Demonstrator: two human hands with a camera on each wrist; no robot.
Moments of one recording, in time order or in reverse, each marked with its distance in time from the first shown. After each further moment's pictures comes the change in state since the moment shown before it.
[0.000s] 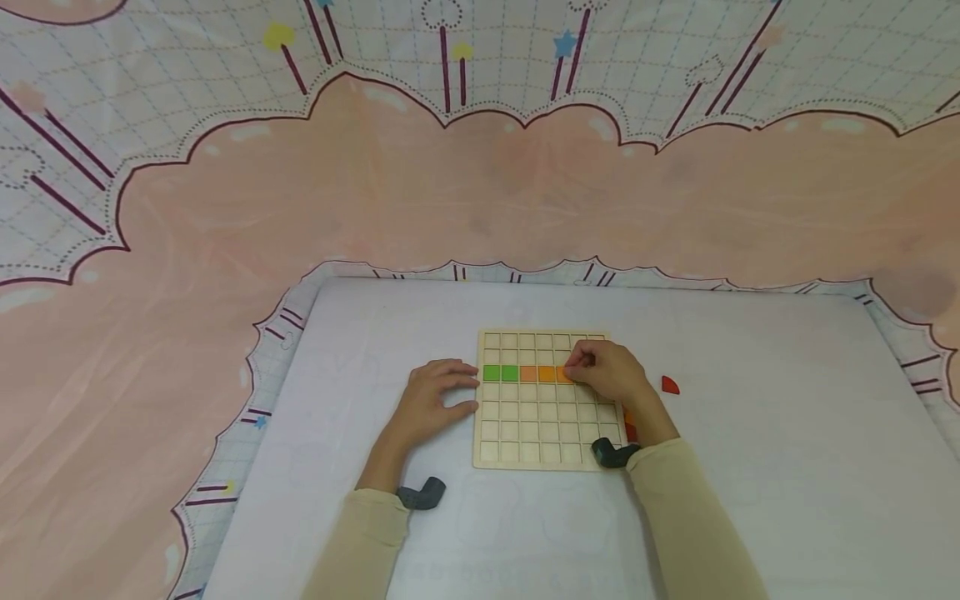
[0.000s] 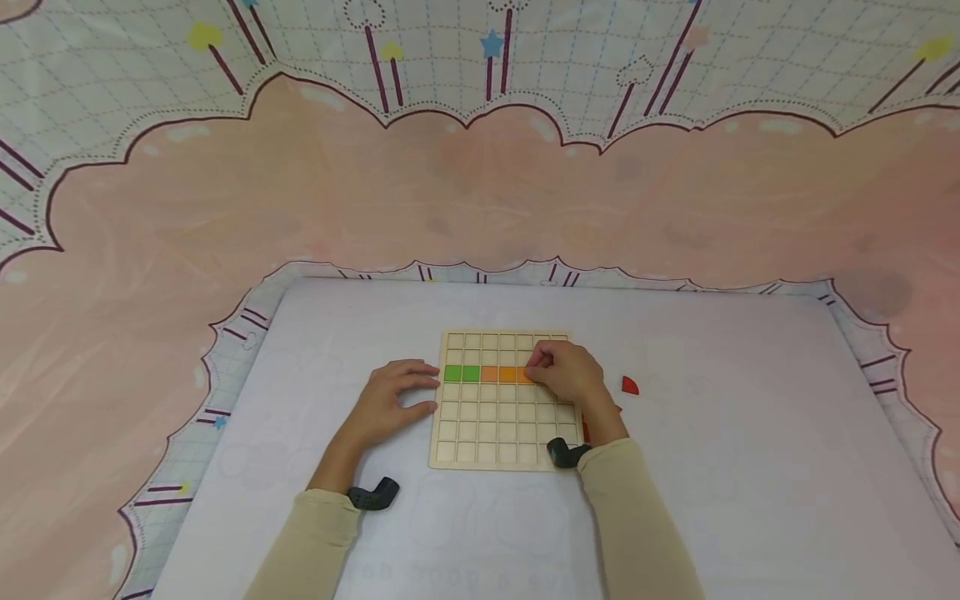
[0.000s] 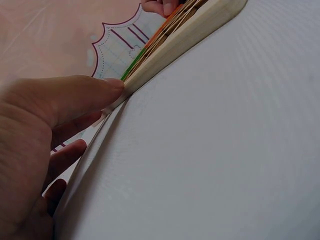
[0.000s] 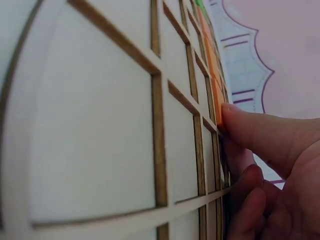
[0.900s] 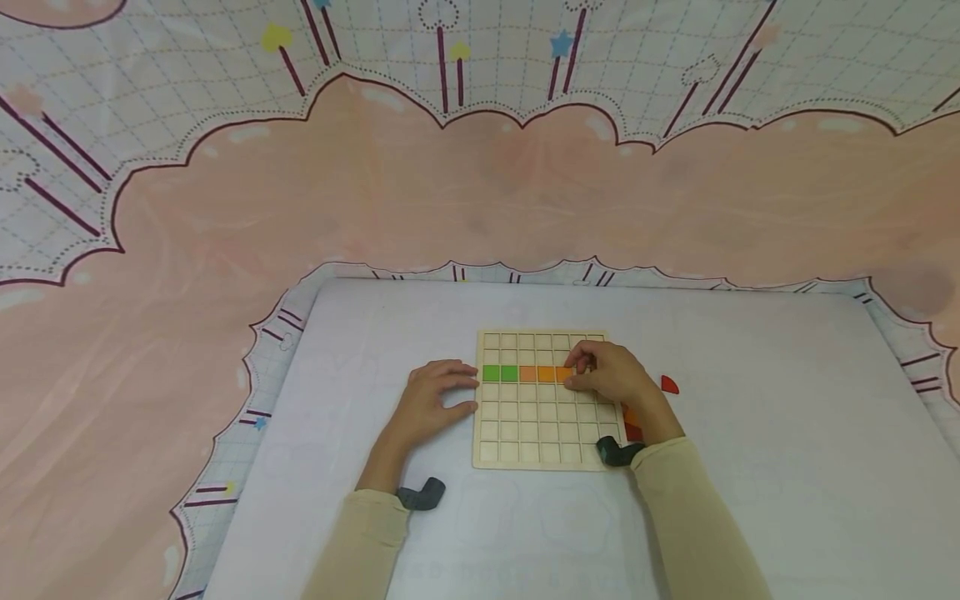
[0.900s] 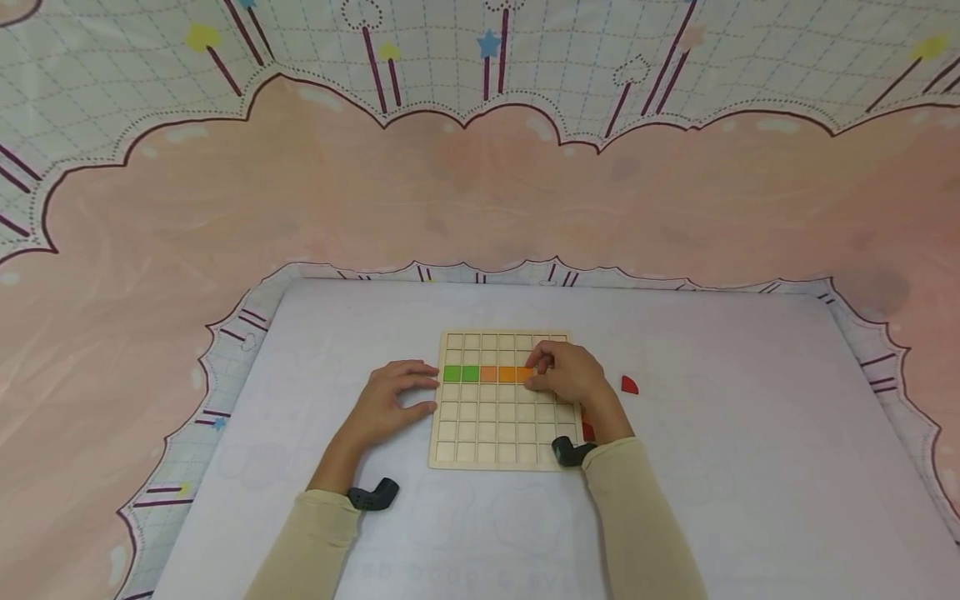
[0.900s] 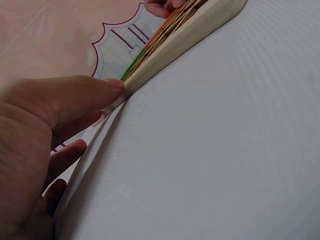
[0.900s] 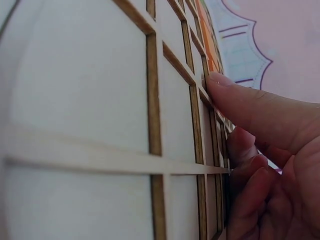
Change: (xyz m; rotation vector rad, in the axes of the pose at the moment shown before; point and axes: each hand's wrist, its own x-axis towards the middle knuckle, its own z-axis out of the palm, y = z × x) left_hand 0.000 -0.002 0.002 0.002 0.009 -0.010; right_hand 0.001 0.005 -0.004 0.083 -0.084 0.002
